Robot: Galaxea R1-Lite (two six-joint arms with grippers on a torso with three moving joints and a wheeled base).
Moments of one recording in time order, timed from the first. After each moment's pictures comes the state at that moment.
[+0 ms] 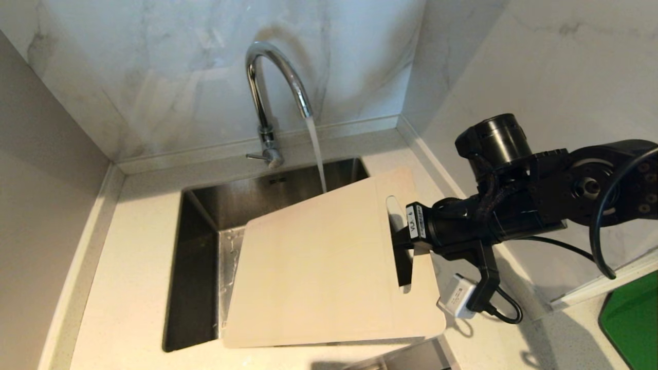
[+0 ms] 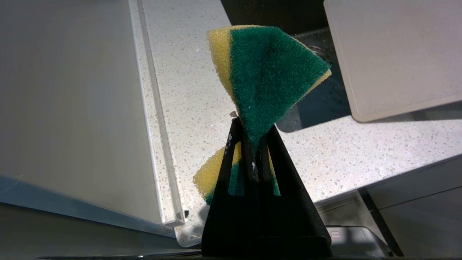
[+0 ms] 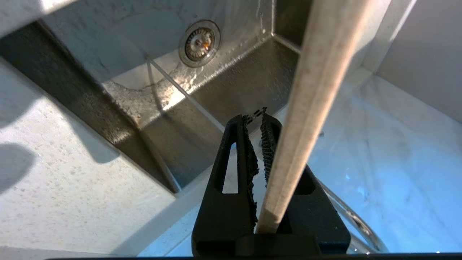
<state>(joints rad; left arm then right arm) 0.00 0.00 0.00 0.01 0.00 0.00 0.35 1.71 -1.31 0.34 0.48 -2.74</state>
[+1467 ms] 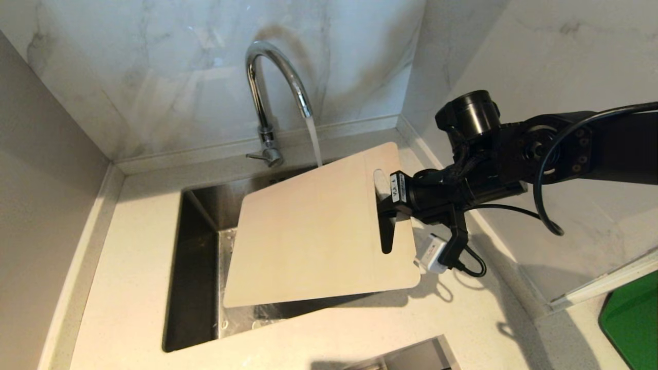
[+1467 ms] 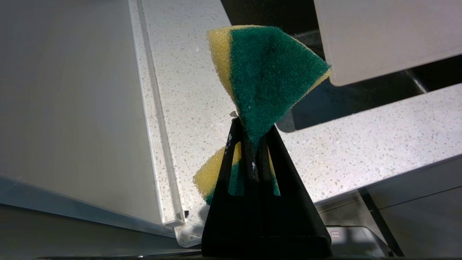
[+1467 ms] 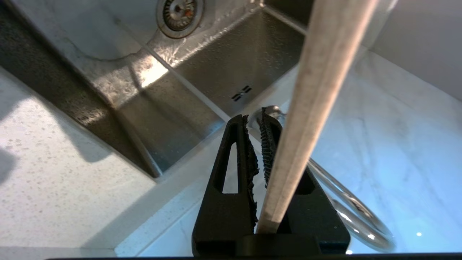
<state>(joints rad) 0.00 0.00 0.00 0.01 0.00 0.00 0.33 1.87 -1.60 0.41 0.51 -2.74</state>
